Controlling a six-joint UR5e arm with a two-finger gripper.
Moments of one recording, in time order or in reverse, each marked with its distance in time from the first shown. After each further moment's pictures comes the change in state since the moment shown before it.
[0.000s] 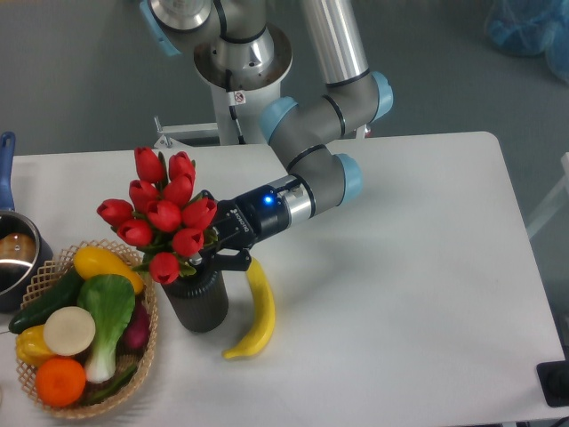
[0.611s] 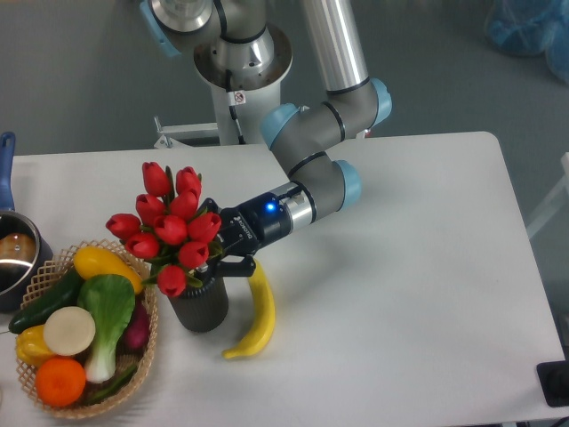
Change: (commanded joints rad) arm 0.005 -0.017 -0.025 0.000 0.000 0.052
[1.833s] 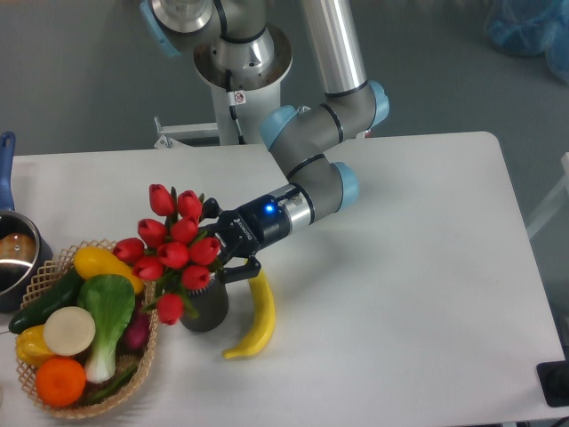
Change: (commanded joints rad) arm 0.002 -0.011 -0.008 0.002 0.000 0.046
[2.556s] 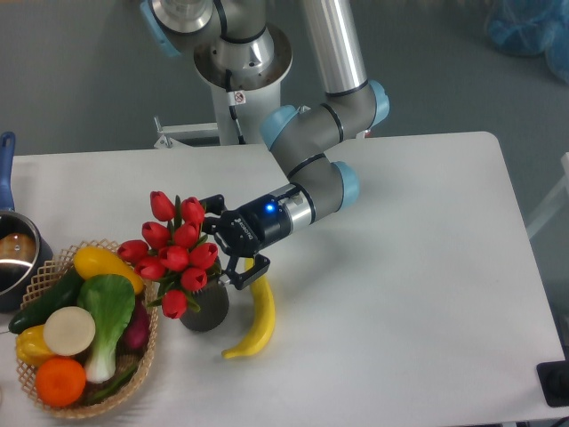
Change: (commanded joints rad) arm 0.015 0.008 -0.012 0.000 0.015 0.025
